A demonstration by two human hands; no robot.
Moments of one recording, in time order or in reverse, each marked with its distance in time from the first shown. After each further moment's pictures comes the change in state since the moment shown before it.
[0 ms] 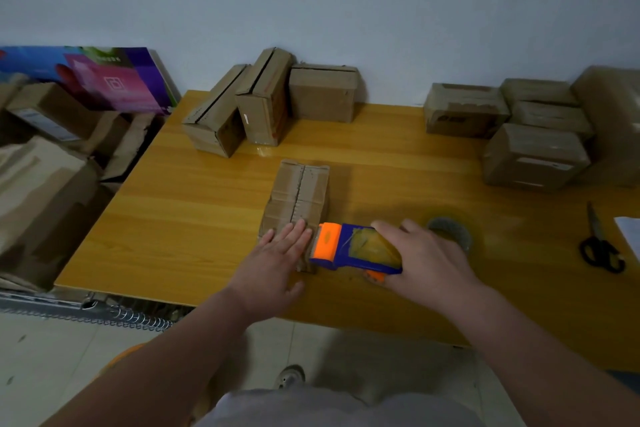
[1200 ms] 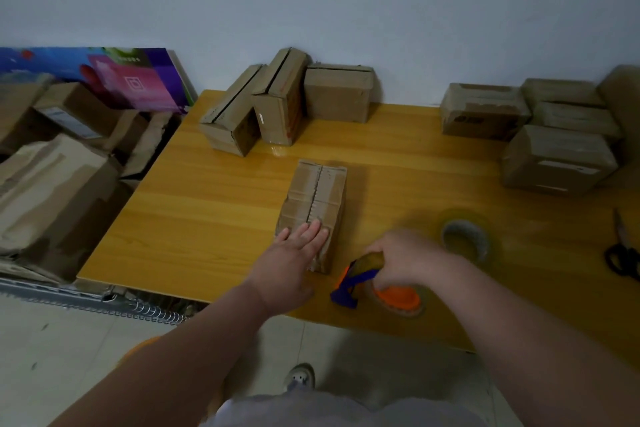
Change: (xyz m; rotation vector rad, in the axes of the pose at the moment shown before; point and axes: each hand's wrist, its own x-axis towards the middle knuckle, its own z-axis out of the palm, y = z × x) left_hand 0.005 0.006 -0.010 0.018 -0.070 -0.052; right_hand 0.050 -0.024 0.005 -0.044 -0.476 0.038
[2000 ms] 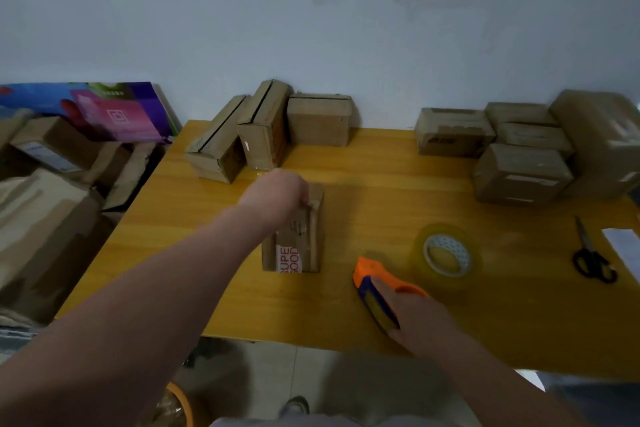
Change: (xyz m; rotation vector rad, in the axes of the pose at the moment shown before) left_hand 0.058 0.003 -0.125 0.059 0.107 -0.206; right_hand -0.027 0.029 0.081 0.009 0.180 0.034
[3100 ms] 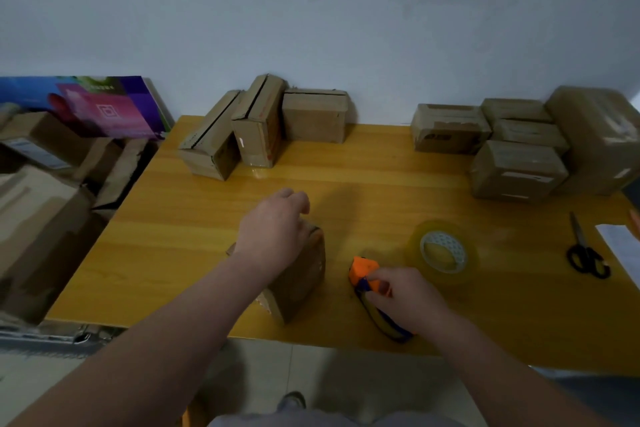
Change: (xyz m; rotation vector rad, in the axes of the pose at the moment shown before) left_hand -0.041 0.009 0.033 -0.166 0.278 0.017; right_hand 0.012 -0.008 -0.022 0.363 0.181 0.050
